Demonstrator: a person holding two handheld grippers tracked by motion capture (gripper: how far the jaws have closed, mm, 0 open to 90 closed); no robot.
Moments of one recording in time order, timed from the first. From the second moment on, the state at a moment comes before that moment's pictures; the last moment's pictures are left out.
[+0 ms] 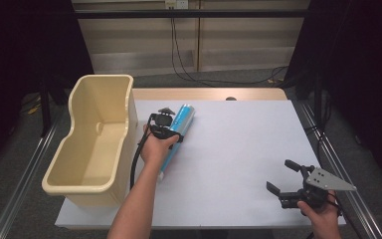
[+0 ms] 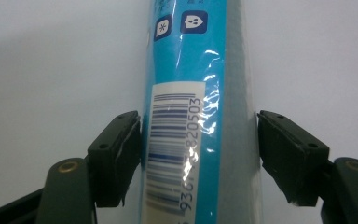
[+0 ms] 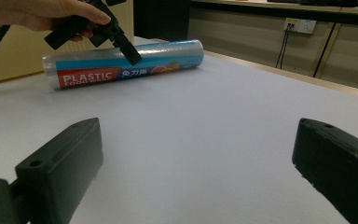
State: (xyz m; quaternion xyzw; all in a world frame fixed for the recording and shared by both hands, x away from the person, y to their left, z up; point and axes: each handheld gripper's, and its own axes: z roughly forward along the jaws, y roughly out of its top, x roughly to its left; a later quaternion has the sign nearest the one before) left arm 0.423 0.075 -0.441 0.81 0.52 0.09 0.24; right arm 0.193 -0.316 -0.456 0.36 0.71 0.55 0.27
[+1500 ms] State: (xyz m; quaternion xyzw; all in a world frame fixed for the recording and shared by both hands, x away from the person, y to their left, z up) left arm 0.421 0.066 -0.396 0.80 0.57 0.01 0.18; right arm 0.193 -0.314 -0.455 0.35 0.71 0.55 0.26
